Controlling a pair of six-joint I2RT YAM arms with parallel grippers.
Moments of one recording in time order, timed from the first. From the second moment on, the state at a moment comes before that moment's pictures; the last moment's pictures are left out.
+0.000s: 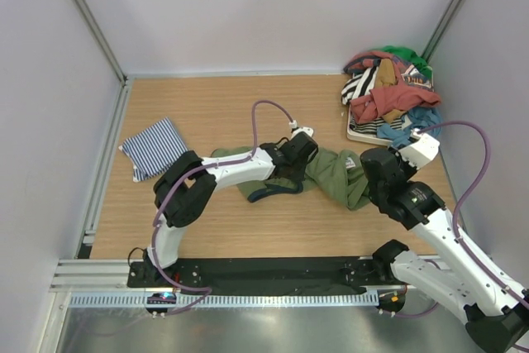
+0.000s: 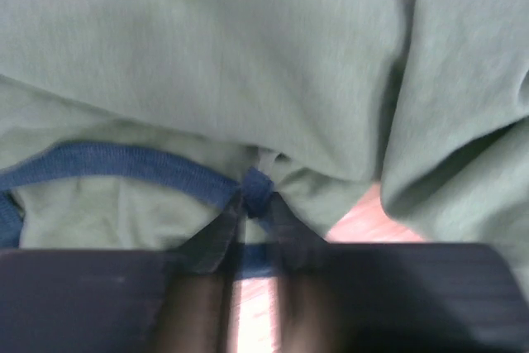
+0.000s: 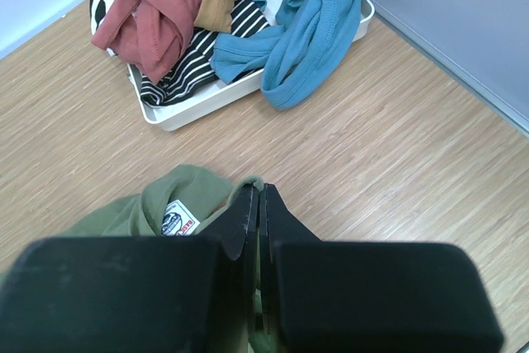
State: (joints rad) left arm -0.95 2.02 1.45 -0.38 -0.22 -0.54; right arm 0.55 0.76 0.80 -0.75 1.03 0.85
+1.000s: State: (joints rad) left arm -0.72 1.05 0.65 -0.32 -0.44 -0.49; right arm 0.42 1.04 0.72 -0.42 0.27 0.58
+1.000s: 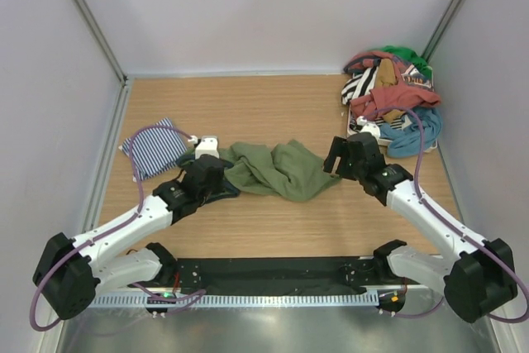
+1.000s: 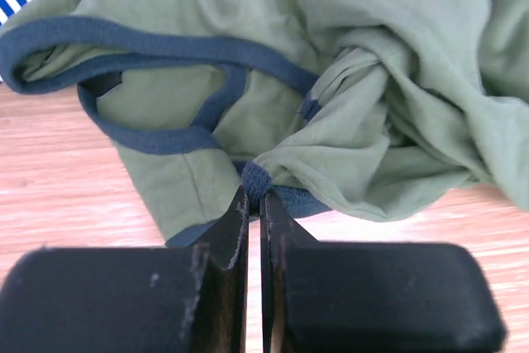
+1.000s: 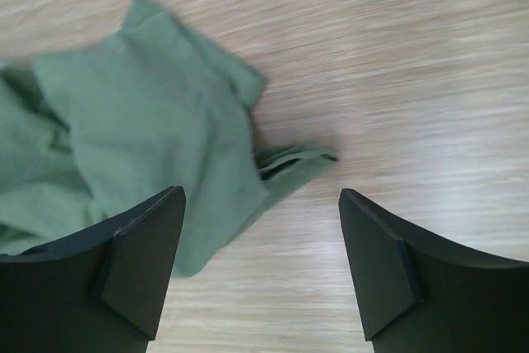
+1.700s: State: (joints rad) left arm -0.70 1.02 0.60 -0.23 -0.51 -0.49; right arm 0.49 1.55 0.83 -0.28 -0.05 0.46
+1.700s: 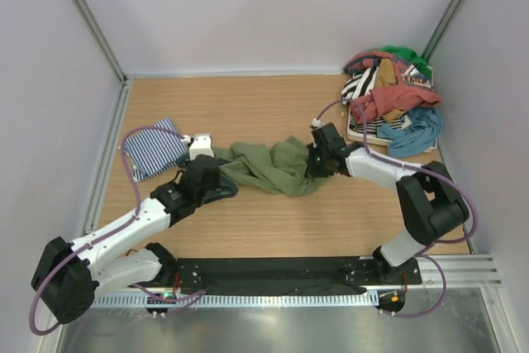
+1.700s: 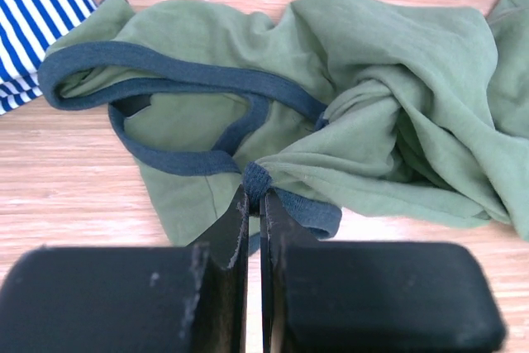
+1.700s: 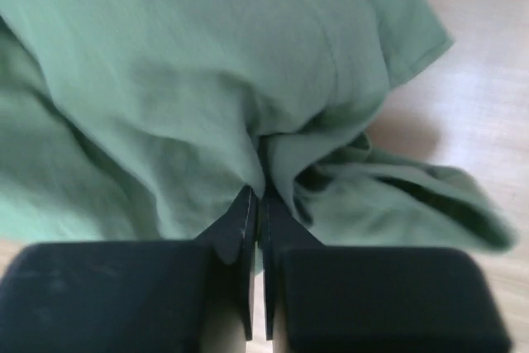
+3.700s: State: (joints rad) left arm -0.60 0.97 0.57 -0.24 -0.47 -0.53; right arm 0.36 2.00 1.70 -0.34 0.19 0.50
